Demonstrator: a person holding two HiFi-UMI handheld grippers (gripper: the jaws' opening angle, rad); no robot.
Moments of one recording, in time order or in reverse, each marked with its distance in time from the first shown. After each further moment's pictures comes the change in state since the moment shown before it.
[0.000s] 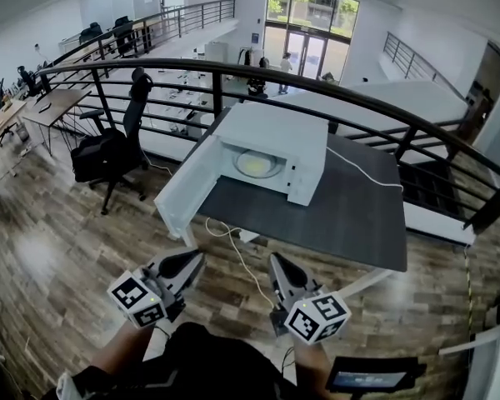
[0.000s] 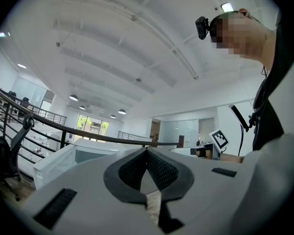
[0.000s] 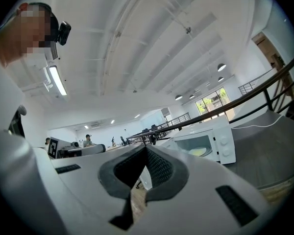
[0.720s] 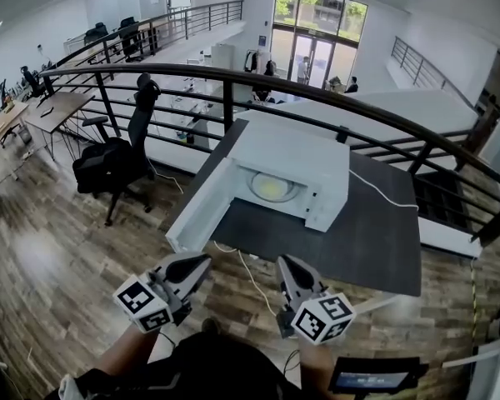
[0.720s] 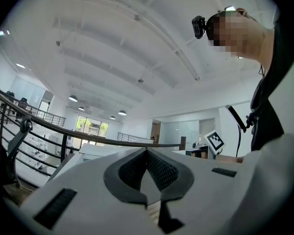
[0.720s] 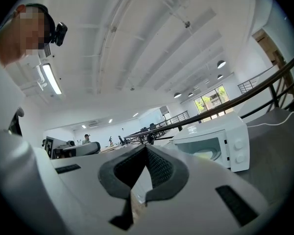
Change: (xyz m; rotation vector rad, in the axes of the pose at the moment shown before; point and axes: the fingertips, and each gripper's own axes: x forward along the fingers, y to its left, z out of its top) left arm 0.034 0.107 0.026 0.002 -0.026 -0.022; right arm 0.119 -0.039 0.011 0.021 0.021 -0.012
